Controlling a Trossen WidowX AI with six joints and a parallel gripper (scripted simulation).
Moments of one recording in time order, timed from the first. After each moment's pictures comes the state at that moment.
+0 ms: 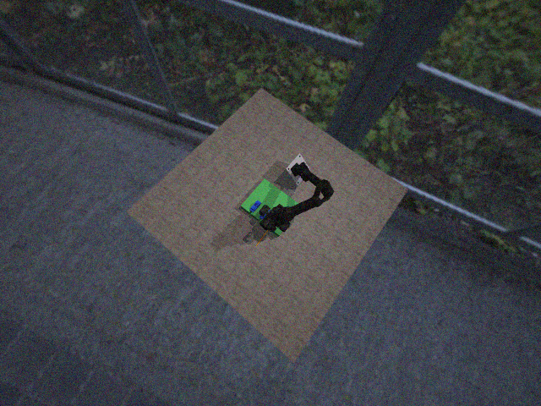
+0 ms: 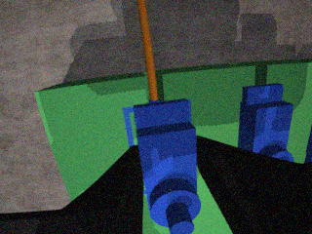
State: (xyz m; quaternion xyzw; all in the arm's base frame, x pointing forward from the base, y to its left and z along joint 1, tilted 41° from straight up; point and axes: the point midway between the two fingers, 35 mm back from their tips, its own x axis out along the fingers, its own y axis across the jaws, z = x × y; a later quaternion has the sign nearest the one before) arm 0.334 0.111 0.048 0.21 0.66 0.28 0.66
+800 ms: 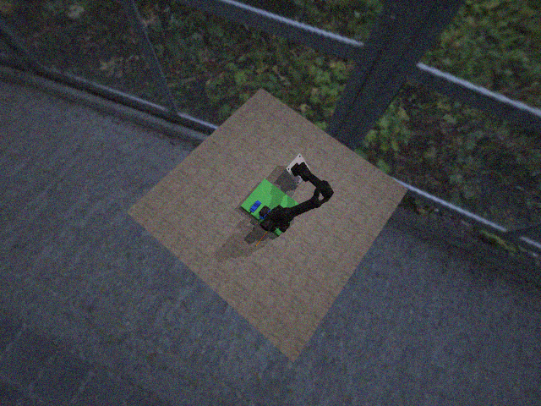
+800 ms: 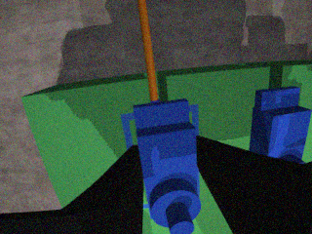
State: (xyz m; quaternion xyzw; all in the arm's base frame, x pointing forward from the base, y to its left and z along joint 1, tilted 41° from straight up) arm 0.334 0.121 0.037 0.22 0.66 0.28 0.66
